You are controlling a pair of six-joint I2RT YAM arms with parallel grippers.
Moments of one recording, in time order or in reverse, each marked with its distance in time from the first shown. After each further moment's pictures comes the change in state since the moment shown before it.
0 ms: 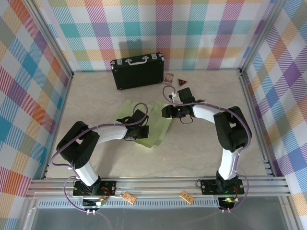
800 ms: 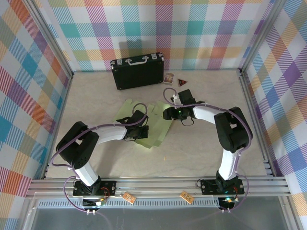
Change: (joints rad) left arm 0.000 -0.010 -0.014 0.010 -0.002 -0.019; right arm 0.000 -0.014 -0.031 -0.034 0.084 0.007
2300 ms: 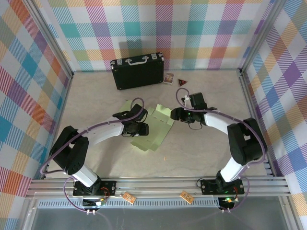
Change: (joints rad) left arm 0.001 -0.087 0.129 -0.274 0.000 -0.009; right arm -0.079 -0.202 -0.180 0.079 -0.060 0.139
